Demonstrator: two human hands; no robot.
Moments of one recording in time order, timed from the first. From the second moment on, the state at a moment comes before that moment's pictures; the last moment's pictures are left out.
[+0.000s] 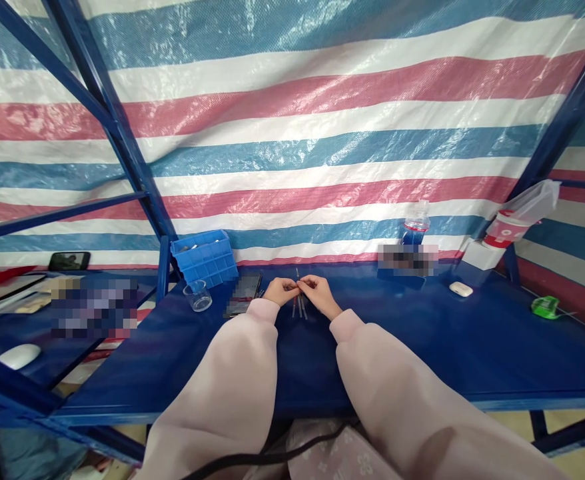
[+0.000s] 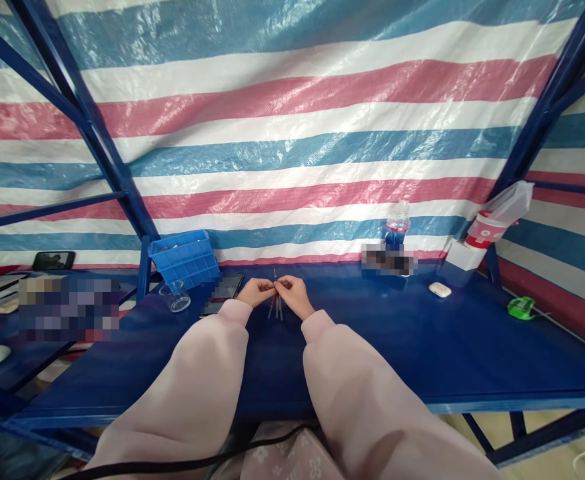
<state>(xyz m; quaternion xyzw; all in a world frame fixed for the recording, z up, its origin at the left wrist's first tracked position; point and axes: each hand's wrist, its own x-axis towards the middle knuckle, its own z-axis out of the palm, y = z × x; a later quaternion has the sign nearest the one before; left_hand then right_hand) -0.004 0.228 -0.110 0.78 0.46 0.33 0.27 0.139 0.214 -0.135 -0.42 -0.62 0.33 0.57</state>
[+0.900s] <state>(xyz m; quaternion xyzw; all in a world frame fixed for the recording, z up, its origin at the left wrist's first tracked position) -0.003 0.213 -0.091 0.71 0.68 0.16 0.12 0.141 0.197 -0.131 -0.60 -0.71 0.14 0.35</state>
